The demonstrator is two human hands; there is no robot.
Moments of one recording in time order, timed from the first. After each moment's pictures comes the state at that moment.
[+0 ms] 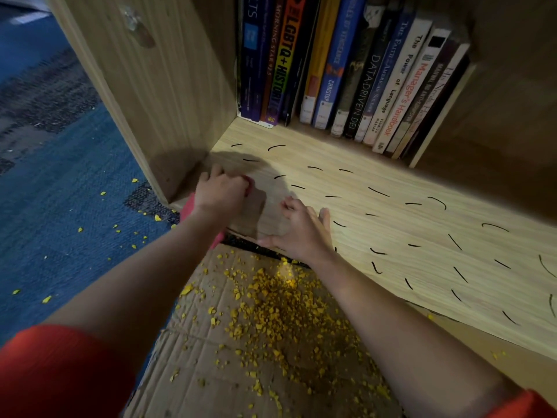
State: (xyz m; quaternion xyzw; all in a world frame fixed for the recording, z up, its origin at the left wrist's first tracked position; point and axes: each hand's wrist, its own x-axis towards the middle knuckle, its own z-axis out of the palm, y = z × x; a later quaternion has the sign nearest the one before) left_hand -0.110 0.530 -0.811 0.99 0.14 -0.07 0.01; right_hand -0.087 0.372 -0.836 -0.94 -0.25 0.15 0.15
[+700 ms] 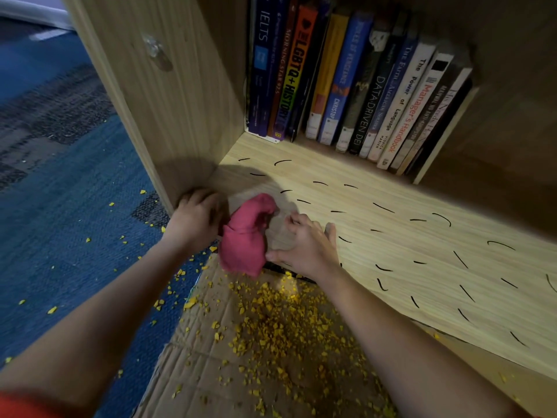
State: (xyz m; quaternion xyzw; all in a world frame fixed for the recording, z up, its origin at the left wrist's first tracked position) left_hand -0.148 0.577 -0.848 0.96 0.17 0.04 0.22; right_hand -0.090 0.372 -0.828 -0.94 -0.25 0.16 0.14
